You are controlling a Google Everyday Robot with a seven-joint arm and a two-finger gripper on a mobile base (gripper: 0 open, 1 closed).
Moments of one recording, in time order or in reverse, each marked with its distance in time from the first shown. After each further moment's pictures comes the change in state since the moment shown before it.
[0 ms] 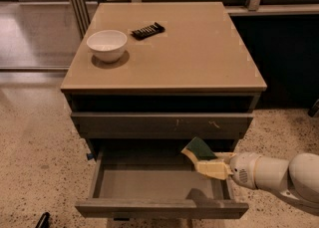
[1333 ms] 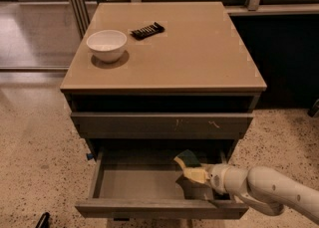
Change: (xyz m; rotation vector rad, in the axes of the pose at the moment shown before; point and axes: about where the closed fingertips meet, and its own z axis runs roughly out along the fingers) arm 0.085 -0.076 0.117 0.082 0.025 0.150
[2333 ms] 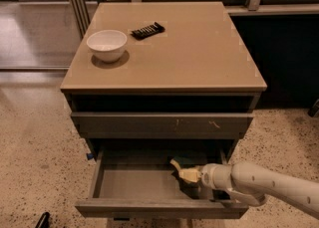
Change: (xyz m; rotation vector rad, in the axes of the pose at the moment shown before) arm 0.028 -0.031 0.059 0.056 0.094 0.020
